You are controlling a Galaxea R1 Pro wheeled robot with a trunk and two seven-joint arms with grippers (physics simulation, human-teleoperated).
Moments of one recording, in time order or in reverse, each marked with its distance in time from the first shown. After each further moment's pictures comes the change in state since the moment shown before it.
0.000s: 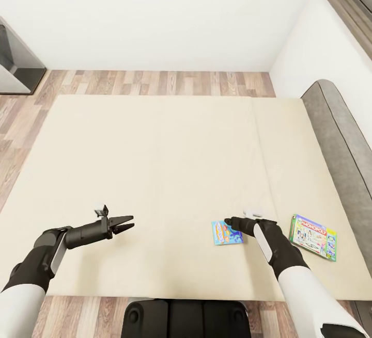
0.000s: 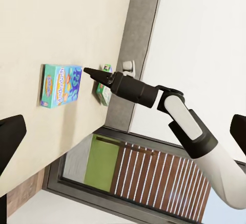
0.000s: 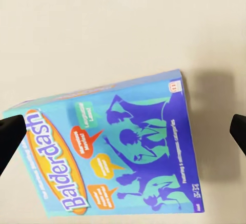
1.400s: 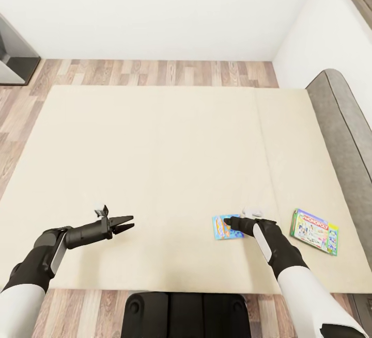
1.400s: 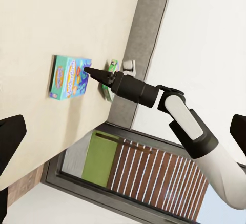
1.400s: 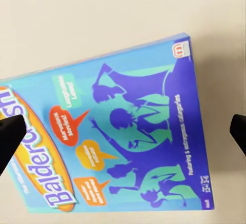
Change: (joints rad) left arm 0.000 0.000 0.000 0.000 -0.002 -0.001 0.000; right arm 0.000 0.003 0.002 -0.002 -0.002 0.000 0.001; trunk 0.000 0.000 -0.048
